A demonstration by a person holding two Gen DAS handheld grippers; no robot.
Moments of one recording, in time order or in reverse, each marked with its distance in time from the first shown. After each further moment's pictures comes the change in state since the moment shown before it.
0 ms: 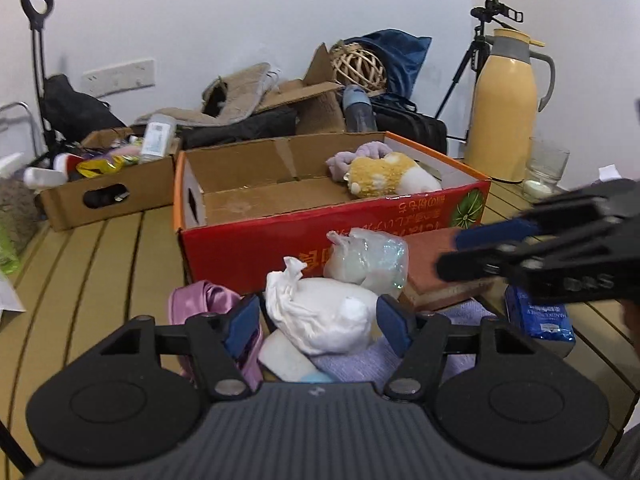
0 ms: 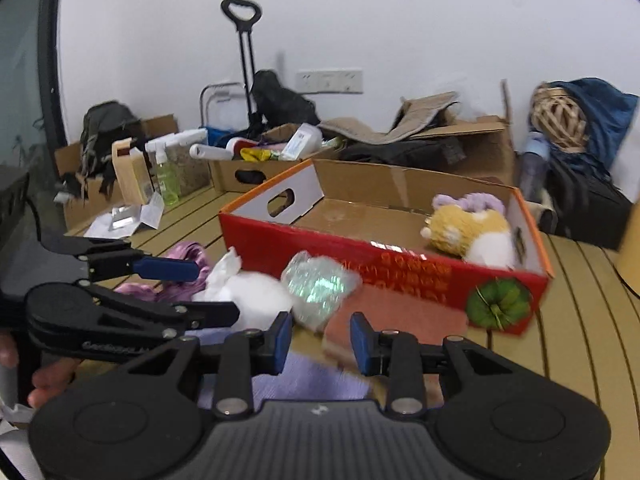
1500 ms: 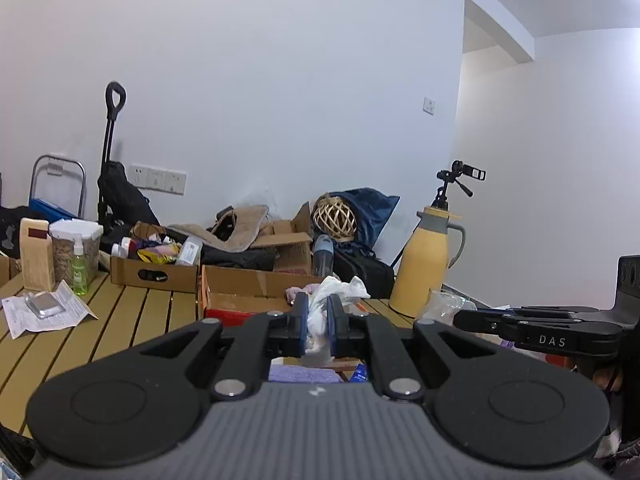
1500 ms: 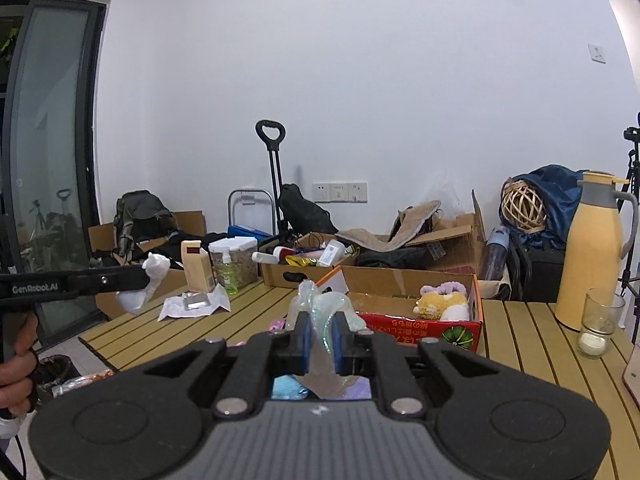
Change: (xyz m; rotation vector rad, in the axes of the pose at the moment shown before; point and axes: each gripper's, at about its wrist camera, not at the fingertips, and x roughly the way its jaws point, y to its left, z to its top) left arm -0.301 -0.081 -0.029 -0.173 -0.404 -0.015; right arm -0.255 0.074 -0.041 0.024 -0.313 -0.011
